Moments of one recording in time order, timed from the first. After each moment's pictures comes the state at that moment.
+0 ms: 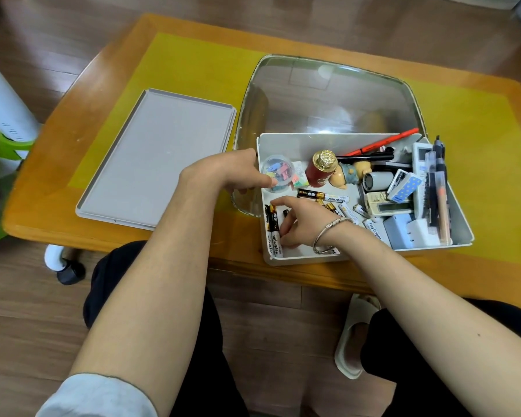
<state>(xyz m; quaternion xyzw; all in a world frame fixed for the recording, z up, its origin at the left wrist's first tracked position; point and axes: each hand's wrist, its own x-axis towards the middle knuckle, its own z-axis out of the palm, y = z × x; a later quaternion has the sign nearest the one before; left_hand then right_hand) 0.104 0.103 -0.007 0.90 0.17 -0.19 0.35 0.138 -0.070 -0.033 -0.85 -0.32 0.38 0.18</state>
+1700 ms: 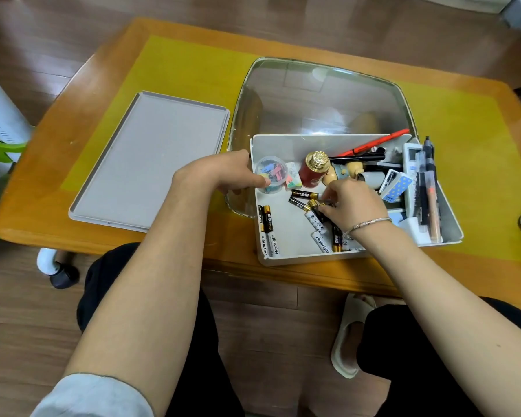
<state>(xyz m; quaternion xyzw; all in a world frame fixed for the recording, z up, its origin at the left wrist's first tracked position) 0.105 0.103 -0.007 0.89 0.17 -0.19 0.37 0.174 -0.120 -0.023 -0.96 -0.27 0.07 0.06</state>
